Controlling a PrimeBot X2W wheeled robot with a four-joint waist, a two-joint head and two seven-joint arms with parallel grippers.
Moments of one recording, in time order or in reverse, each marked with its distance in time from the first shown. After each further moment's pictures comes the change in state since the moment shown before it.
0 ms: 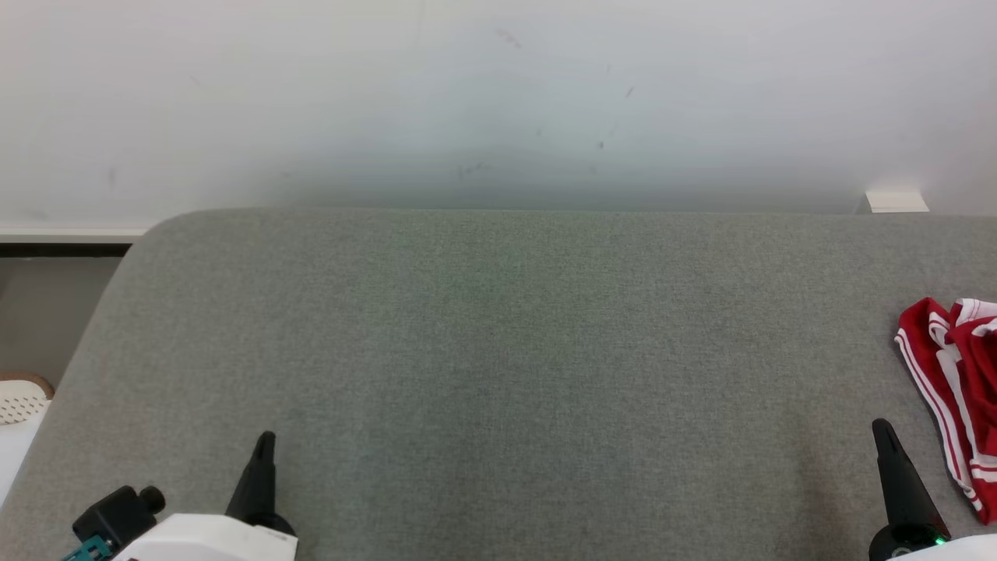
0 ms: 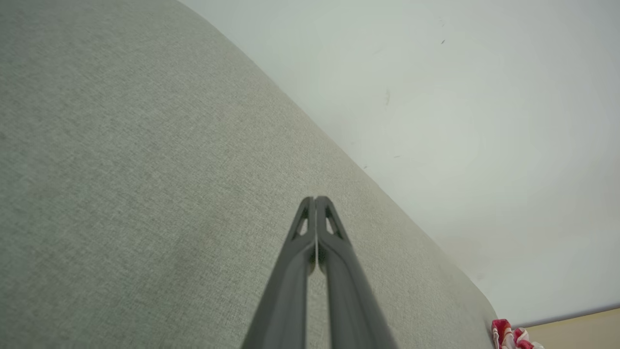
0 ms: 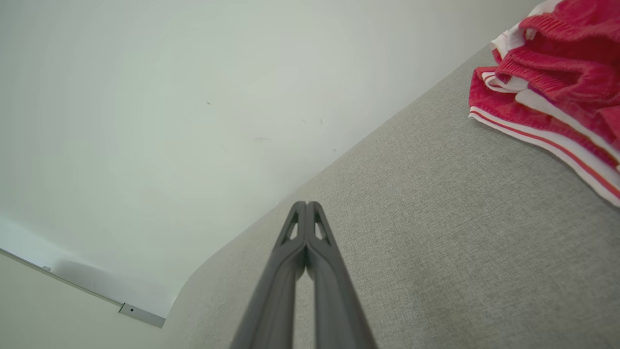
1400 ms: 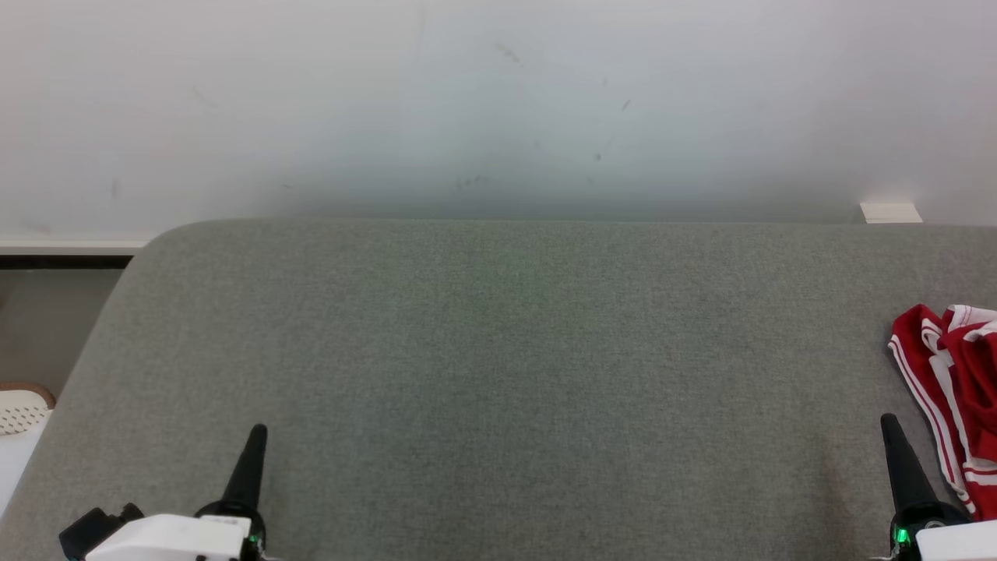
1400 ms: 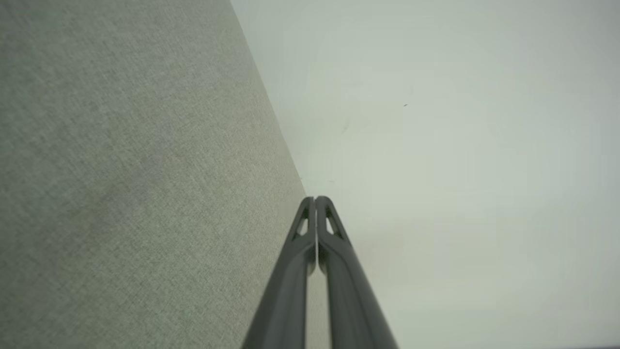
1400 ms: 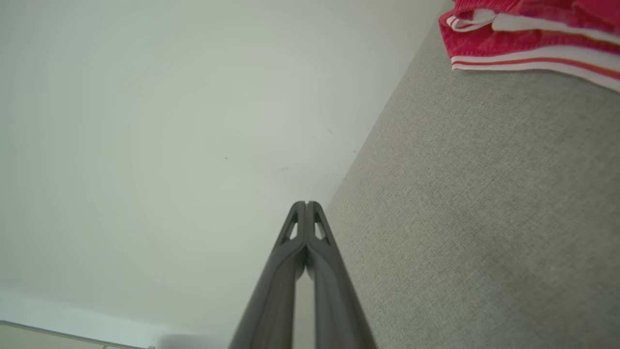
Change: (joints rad) left arm -0.025 -0.068 0.123 0.055 -0.407 -0.121 0.106; right arm -0.082 -0.004 -0.006 0.144 0.416 0.000 -0.006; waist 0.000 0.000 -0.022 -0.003
